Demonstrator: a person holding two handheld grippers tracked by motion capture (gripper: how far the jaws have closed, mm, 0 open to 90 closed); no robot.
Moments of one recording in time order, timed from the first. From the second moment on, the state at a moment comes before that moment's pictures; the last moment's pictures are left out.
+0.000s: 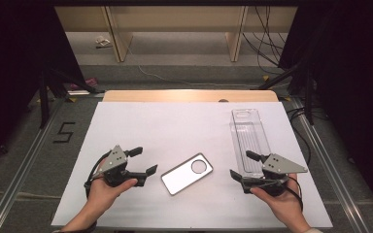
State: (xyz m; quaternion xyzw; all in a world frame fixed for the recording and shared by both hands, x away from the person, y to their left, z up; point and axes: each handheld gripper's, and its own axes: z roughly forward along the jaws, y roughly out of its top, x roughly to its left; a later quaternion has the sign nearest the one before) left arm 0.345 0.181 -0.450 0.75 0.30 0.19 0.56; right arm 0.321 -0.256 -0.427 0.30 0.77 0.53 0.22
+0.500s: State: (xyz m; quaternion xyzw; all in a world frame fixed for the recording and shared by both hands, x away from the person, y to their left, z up) left arm 0.345 0.181 -0.450 0.75 0.30 0.19 0.56; right arm 0.320 -0.244 -0.425 0.29 0.77 0.53 0.22
